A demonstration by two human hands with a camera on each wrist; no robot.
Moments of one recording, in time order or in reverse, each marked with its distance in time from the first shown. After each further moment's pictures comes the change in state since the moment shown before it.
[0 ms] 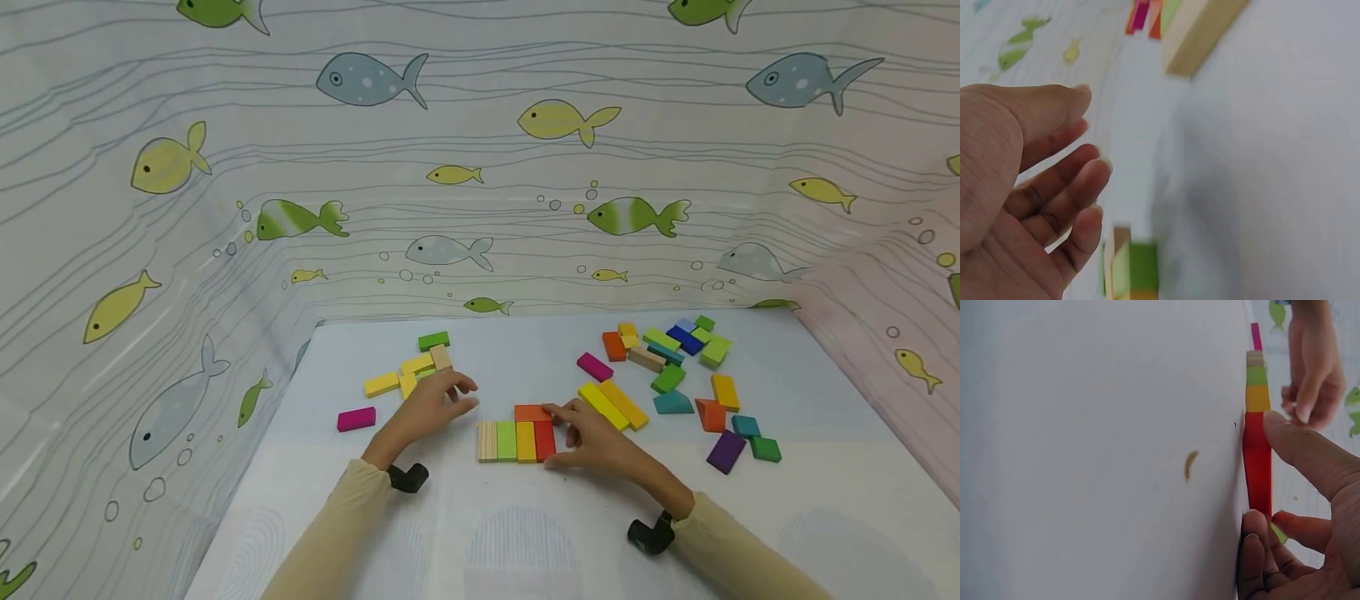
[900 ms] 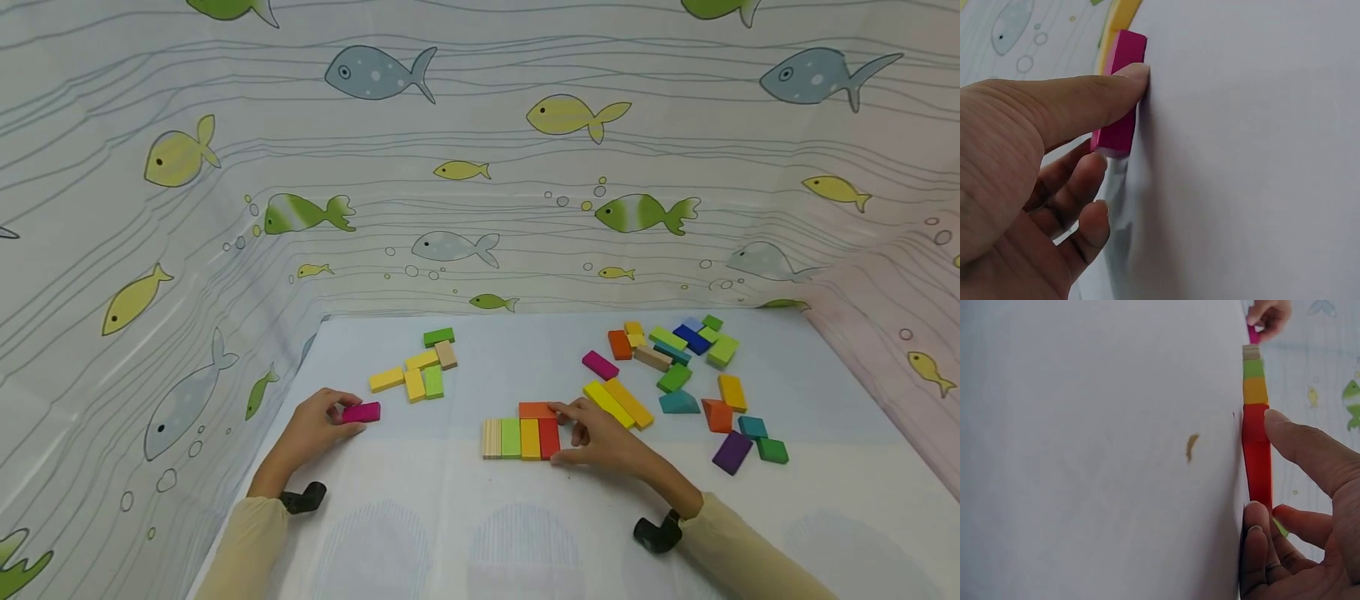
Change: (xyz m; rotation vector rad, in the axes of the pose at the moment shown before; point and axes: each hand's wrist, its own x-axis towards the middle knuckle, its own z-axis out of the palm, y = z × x) left_hand -0.111 -0.109 -0.084 0.120 0.171 -0.334; right_hand -0.002 0.003 -0.005 0.015 -0.014 -0.054
